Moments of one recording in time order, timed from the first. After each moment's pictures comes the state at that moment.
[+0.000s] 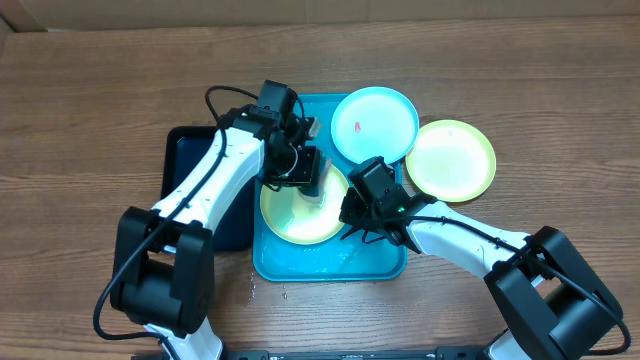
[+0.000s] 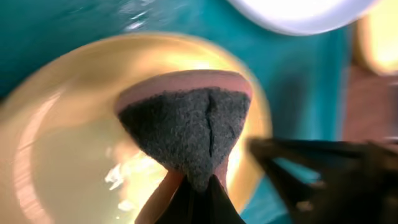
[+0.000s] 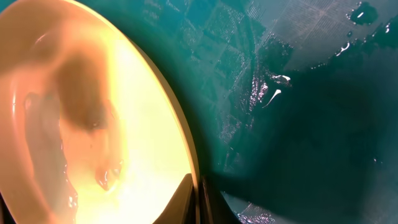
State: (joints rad) left arm -0.33 1.85 1.36 -0.89 0.36 -0.19; right arm 0.66 1.73 0.86 -0.18 -0.09 0.96
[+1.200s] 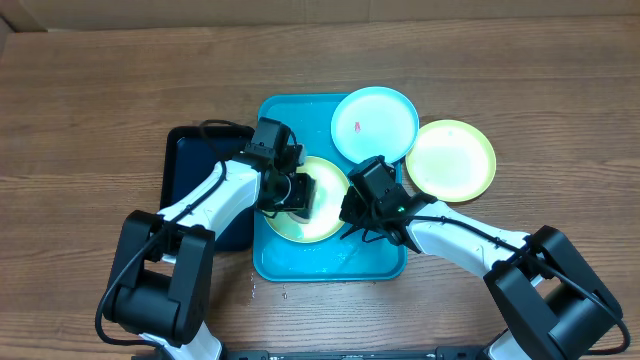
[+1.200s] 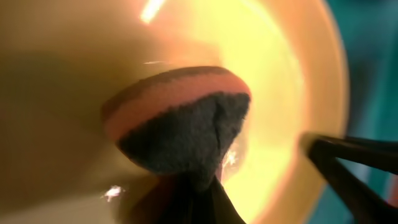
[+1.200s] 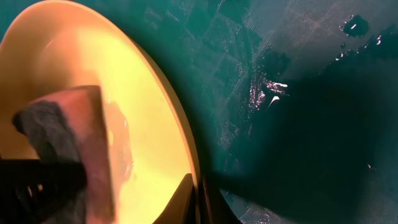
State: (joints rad) left arm -0.32 1.81 1.05 -0.59 0.39 -0.26; right arm 0.66 1.74 0.86 -0.16 -0.08 0.96
